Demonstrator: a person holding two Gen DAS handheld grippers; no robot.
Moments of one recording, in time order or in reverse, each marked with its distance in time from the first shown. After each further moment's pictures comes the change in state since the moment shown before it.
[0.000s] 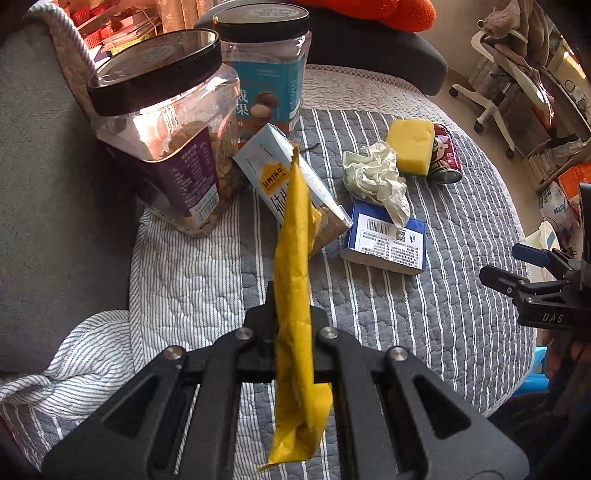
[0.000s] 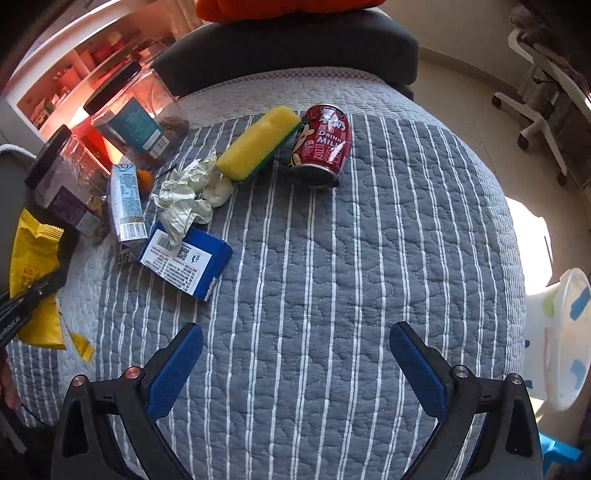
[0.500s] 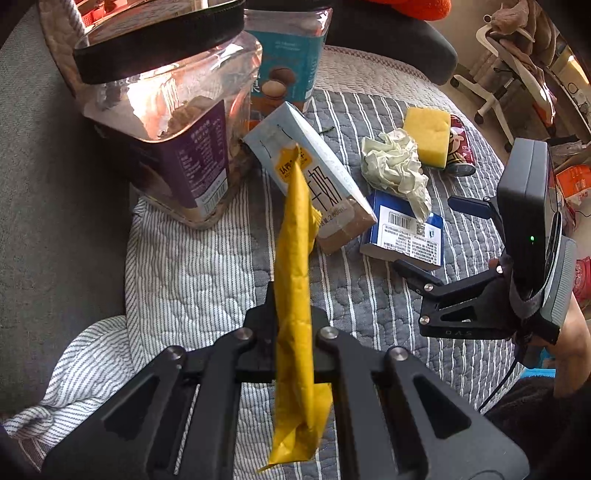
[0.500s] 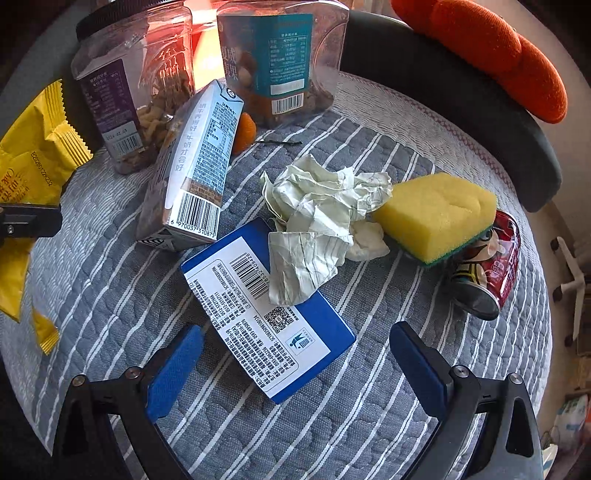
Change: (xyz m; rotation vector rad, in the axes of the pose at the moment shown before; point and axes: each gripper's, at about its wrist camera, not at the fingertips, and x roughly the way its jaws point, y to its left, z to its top) left arm 0.017 0.016 0.006 0.003 0.070 -0.035; right arm 0.082 0.111 0.035 -0.513 -0.048 -0.054
